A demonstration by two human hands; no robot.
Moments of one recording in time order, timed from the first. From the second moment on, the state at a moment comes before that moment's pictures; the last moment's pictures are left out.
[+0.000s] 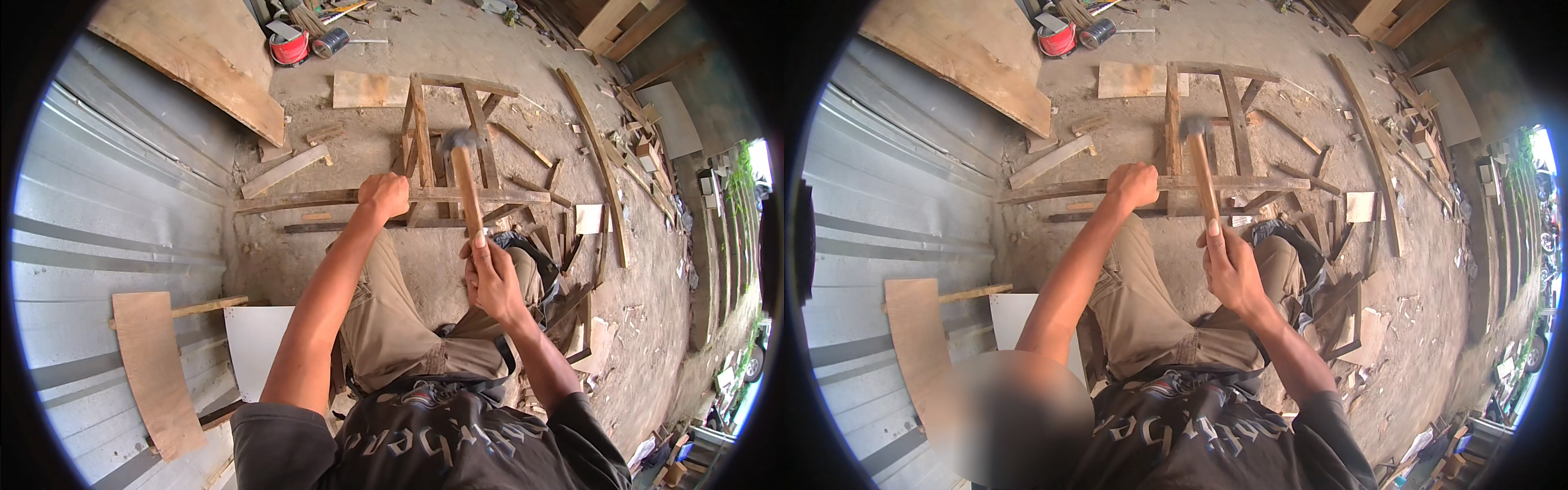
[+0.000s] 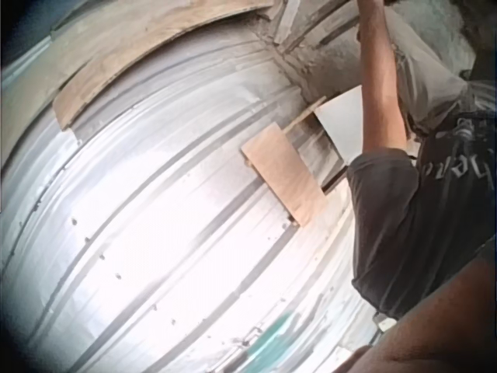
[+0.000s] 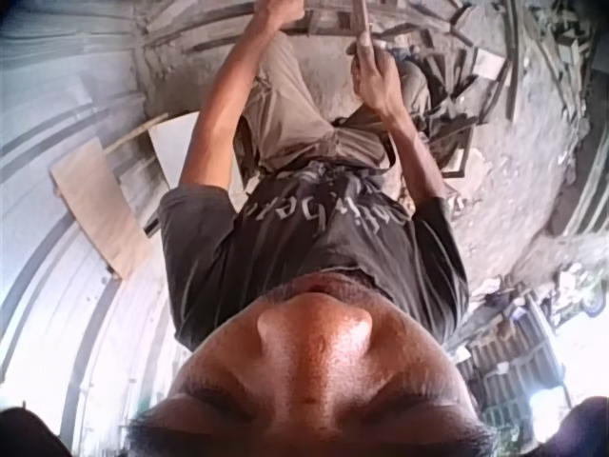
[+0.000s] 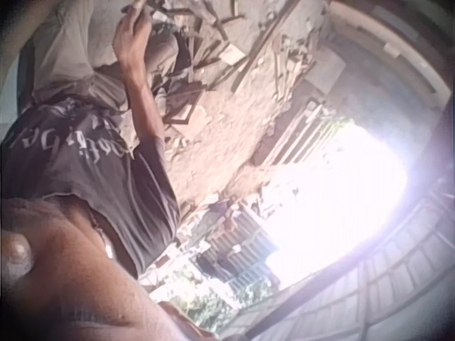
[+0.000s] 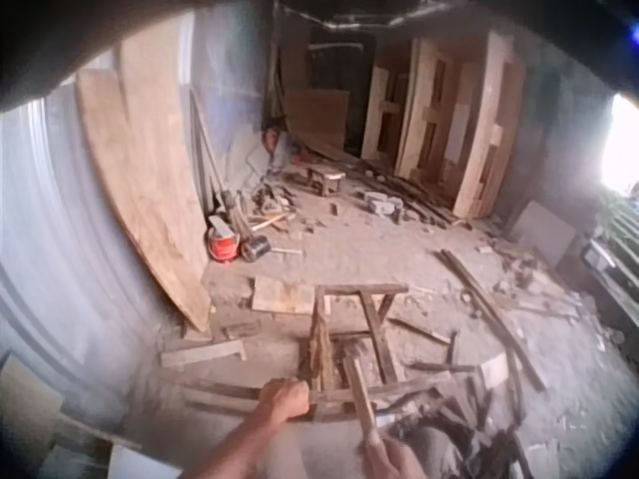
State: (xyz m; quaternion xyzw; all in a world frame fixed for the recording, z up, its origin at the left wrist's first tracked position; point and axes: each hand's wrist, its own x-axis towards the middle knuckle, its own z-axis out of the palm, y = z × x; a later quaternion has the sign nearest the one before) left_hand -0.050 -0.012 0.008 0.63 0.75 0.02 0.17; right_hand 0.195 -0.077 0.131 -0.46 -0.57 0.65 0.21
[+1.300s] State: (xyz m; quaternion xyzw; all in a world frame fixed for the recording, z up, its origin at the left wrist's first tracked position) left_hand -0.047 -0.012 0.013 0.63 0.75 0.00 0.18; right_hand 0.185 -0.081 0.141 -0.40 -0.60 0.63 0.29
